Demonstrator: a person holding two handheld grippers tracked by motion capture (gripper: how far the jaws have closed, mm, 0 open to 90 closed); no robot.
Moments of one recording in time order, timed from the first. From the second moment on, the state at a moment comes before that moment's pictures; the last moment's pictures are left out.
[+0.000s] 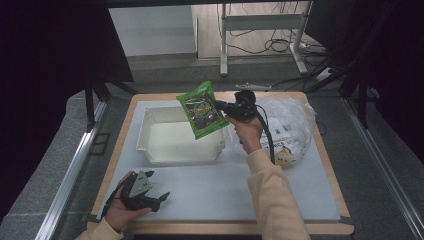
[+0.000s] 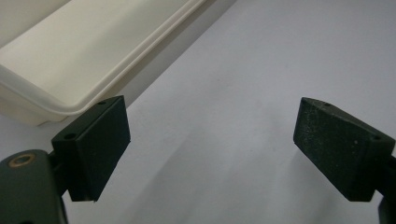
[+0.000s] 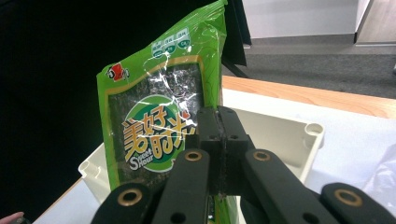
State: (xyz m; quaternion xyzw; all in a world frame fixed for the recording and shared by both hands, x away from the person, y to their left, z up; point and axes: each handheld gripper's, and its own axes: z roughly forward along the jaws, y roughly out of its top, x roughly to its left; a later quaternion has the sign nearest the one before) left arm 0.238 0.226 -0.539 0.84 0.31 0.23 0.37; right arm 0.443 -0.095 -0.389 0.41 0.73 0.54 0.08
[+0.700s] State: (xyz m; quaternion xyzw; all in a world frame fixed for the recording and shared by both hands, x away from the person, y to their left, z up) left arm 0.238 0.227 -0.538 0.84 0.31 0.23 0.37; right arm 0.441 -0.063 -0.403 0.40 0.73 0.54 0.07
